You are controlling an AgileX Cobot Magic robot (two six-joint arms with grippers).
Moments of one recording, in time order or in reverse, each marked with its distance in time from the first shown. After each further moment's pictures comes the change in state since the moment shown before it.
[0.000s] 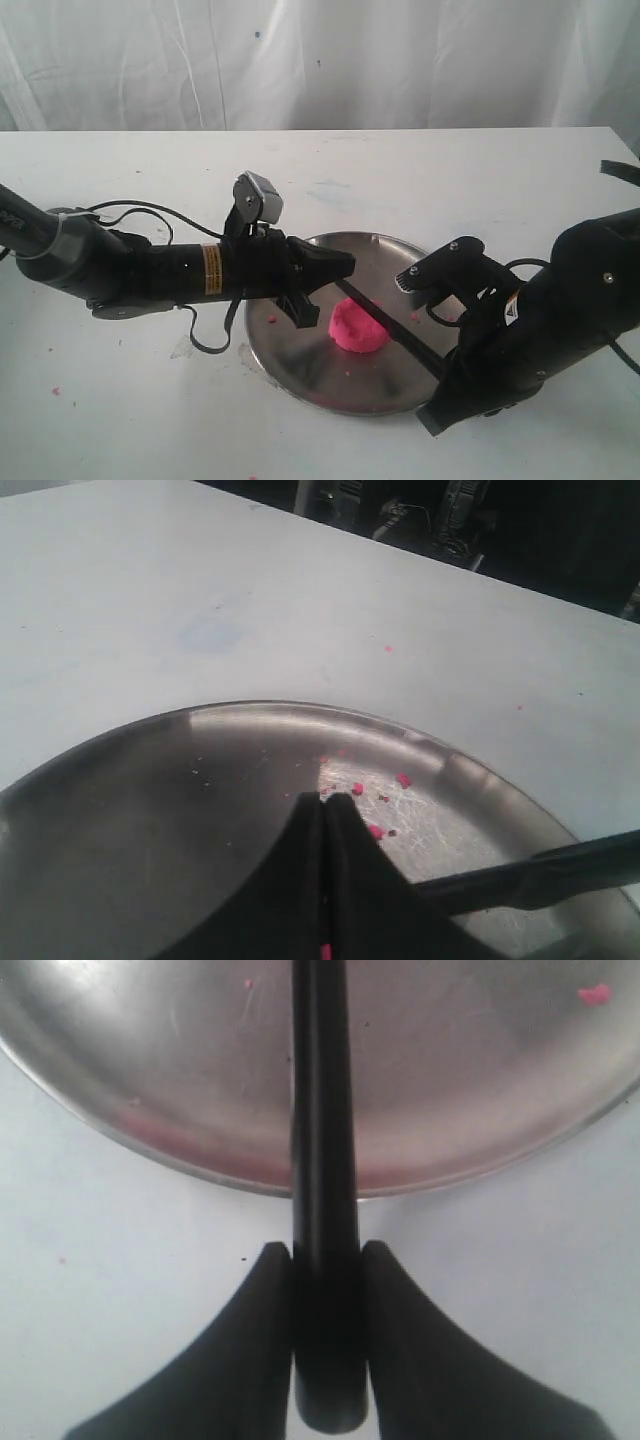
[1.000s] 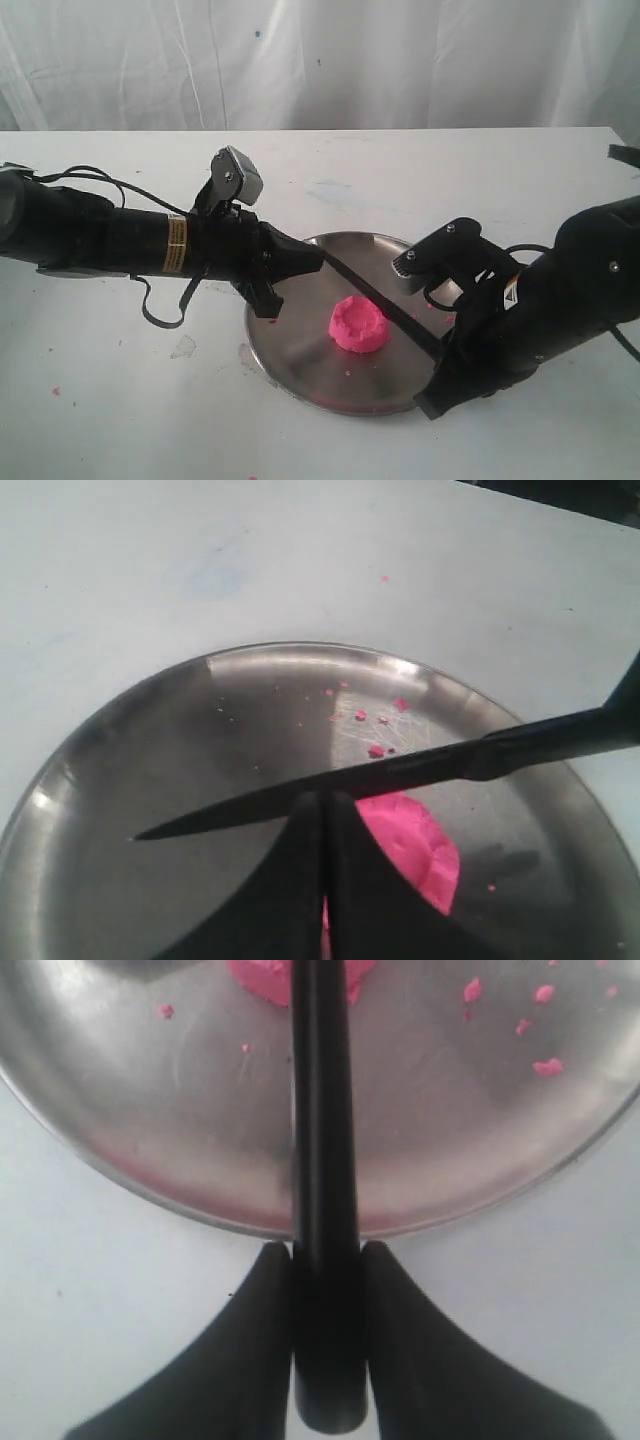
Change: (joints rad) left arm 0.068 -0.176 0.035 0.285 0.161 -0.177; right arm 0.000 -0.017 -0.024 -0.015 -0.017 -0.022
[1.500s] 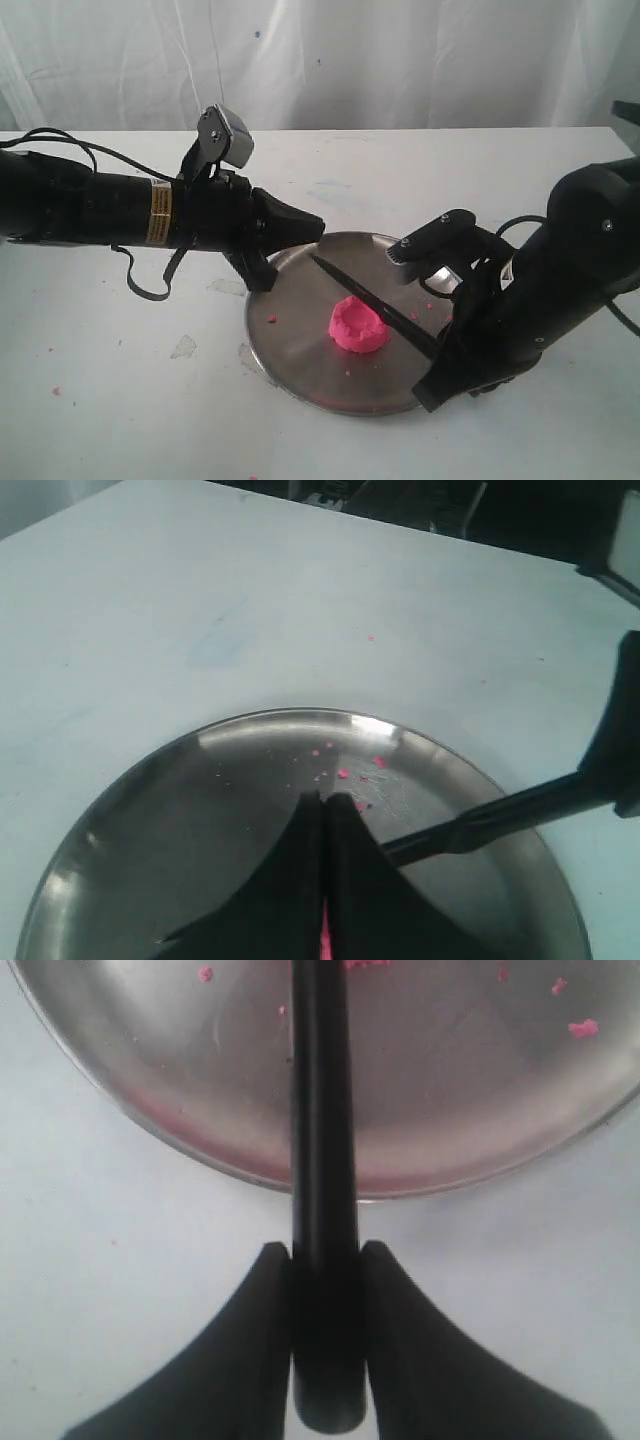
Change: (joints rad) left arm 0.000 -0.133 0.000 0.082 0.012 -0.106; right arm -0.007 0.001 -0.083 0.026 0.179 -0.004
